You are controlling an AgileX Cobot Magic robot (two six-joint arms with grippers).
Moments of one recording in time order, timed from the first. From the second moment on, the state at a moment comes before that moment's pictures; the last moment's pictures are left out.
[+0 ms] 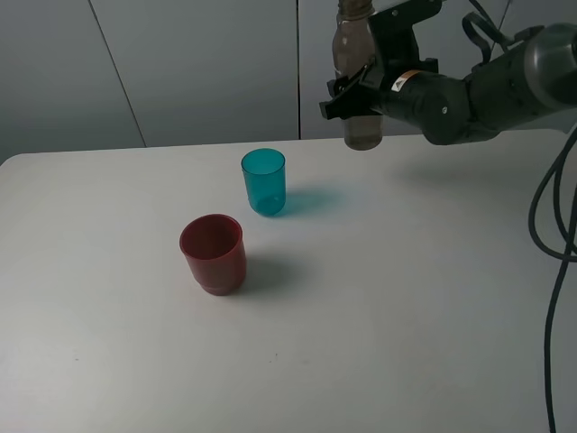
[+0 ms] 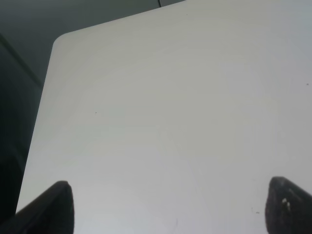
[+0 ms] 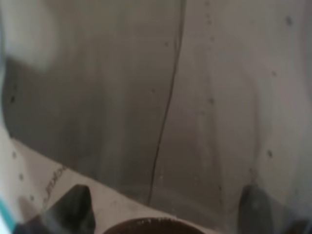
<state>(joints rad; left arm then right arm) 0.07 0.00 -0.52 0.02 1.10 0.23 0.42 1.94 -1.05 0.17 -0.52 -0.30</state>
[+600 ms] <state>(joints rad) 0.07 0.00 -0.52 0.02 1.10 0.23 0.54 2.11 -1.24 0.61 -0.48 -0.89</state>
